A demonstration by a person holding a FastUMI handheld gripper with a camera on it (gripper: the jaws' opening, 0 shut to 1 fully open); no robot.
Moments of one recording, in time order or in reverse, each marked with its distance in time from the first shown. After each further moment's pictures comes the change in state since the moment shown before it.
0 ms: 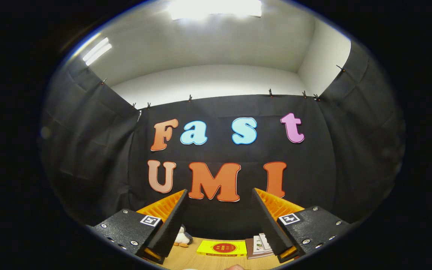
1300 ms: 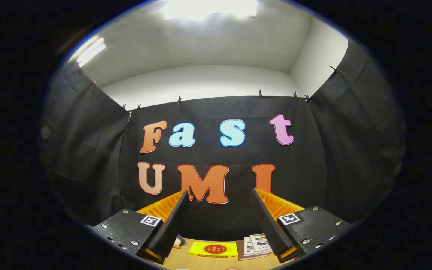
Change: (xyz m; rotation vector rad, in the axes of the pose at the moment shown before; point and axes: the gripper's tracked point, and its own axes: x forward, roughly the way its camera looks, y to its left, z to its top) arm 0.005 -0.052 0.023 -0.015 -0.009 -0.104
